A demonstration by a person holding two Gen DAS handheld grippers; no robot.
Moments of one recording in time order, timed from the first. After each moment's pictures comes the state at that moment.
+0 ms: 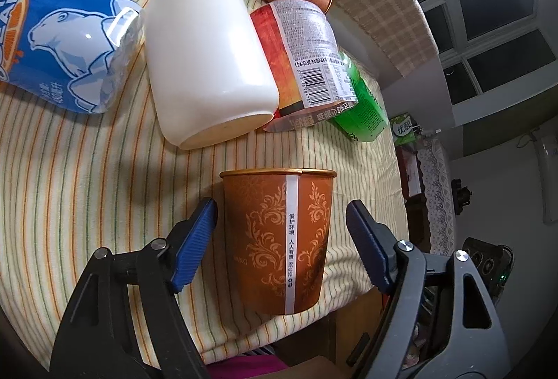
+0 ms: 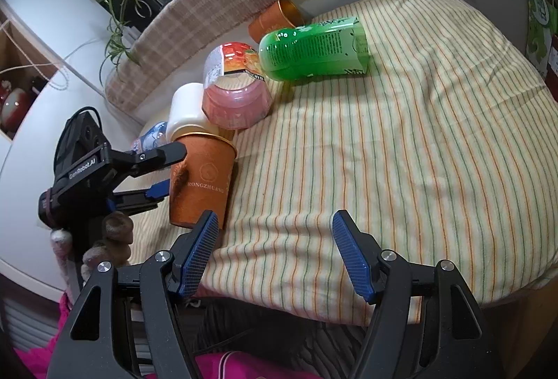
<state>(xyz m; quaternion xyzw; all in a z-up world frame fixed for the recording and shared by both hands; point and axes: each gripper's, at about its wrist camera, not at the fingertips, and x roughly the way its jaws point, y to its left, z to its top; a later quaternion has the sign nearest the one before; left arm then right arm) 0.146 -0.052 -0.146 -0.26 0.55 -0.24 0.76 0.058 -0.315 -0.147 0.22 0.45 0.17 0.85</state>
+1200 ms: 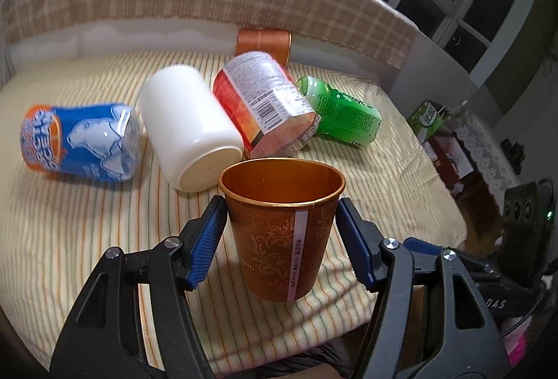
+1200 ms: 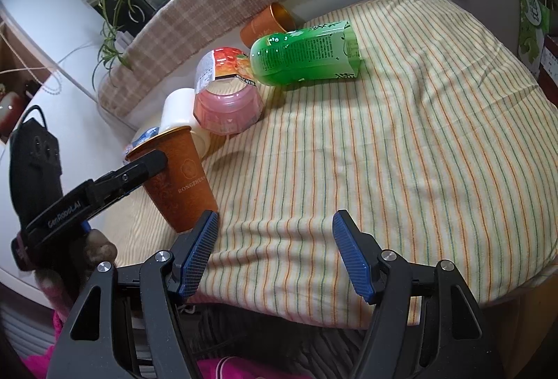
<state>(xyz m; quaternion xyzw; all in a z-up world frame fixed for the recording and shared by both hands) 0.101 -0.088 -0.100 -0.08 0.43 -0.20 0.88 0.058 -0.316 -0.147 0.22 0.44 0.15 0.86</state>
